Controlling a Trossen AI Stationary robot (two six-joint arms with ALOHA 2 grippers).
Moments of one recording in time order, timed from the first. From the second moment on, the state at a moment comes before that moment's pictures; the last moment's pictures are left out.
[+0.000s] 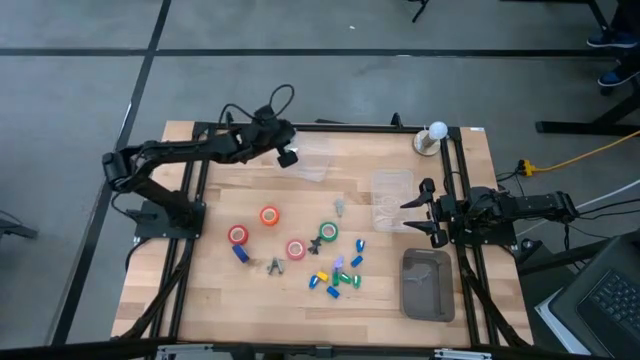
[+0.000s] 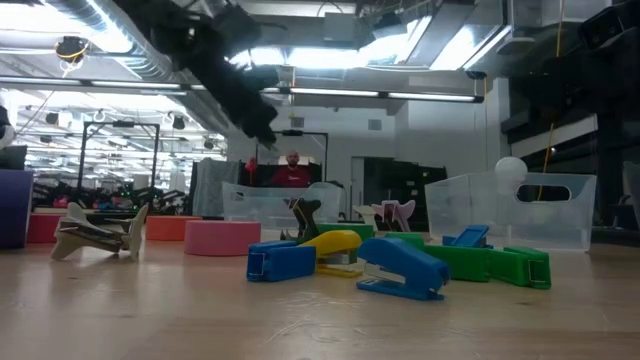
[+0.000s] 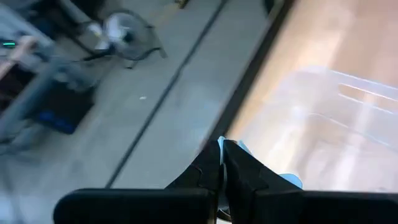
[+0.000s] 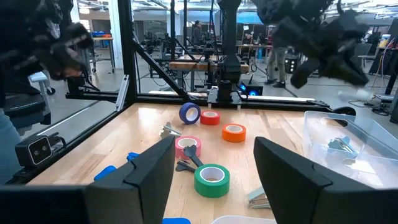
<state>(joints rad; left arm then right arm) 0.51 1.45 0.89 0.00 -0.34 0.34 0.13 0.02 0.01 0.03 0.00 -0.01</state>
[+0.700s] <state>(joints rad) 0.49 1.66 0.89 0.08 -0.27 0.36 0.13 0.02 0.01 0.03 0.00 -0.01</state>
